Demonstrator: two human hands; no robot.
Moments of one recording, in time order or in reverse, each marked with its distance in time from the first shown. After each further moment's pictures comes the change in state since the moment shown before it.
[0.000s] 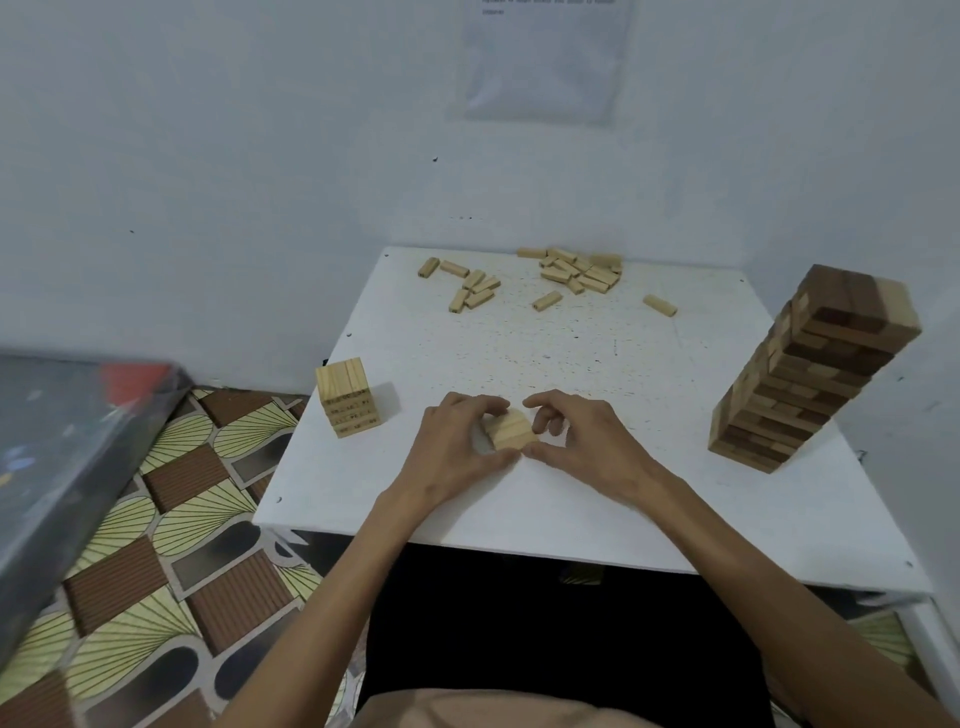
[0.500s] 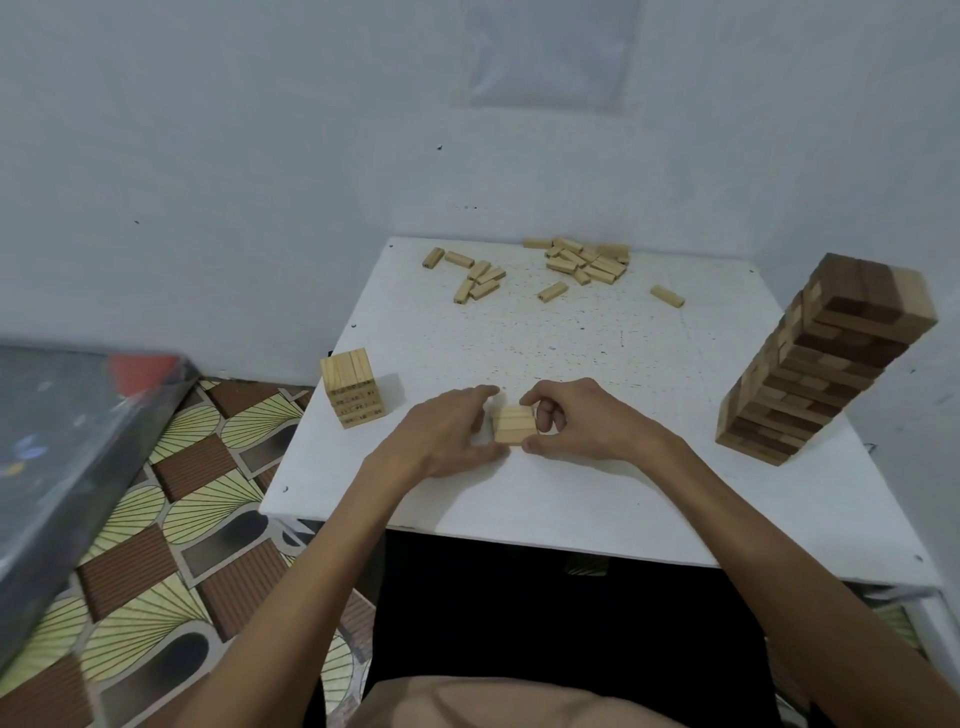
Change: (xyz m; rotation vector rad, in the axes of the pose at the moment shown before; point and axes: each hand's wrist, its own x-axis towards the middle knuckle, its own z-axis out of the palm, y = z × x) left_hand 0.012 0.000 -0.026 0.299 -0.300 -0.015; right_hand 0.030 -0.014 -0.013 -0.129 -0.265 0.088
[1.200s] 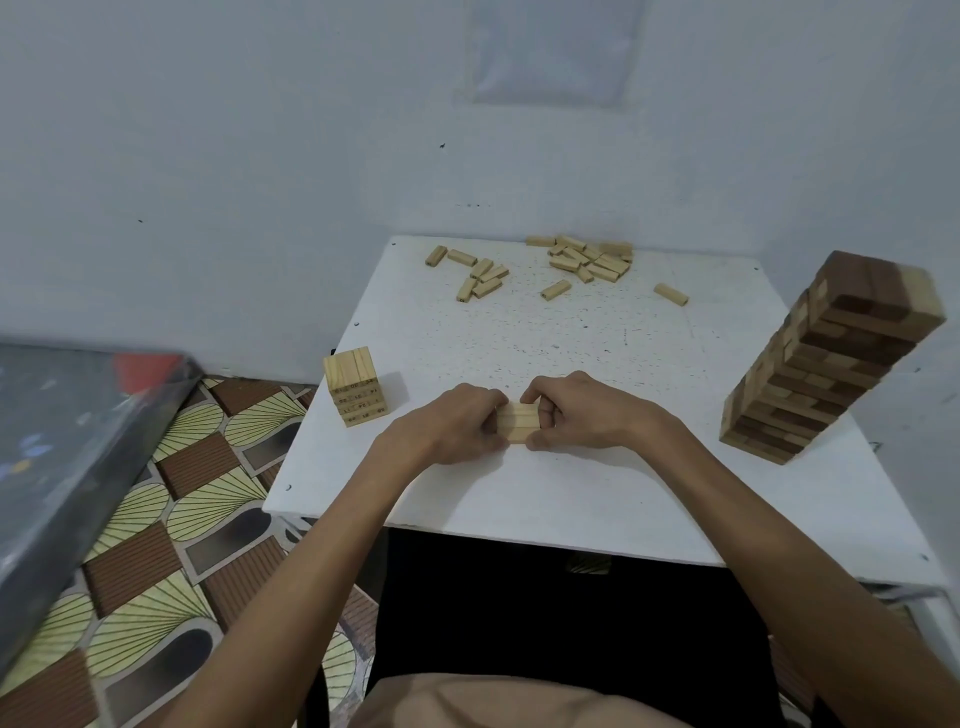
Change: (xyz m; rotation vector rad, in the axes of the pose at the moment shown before) left_hand 0.012 0.013 -0.015 -0.013 -0.166 0.027; right_hand 0.009 -0.011 -0.011 -0.137 -0.156 0.028
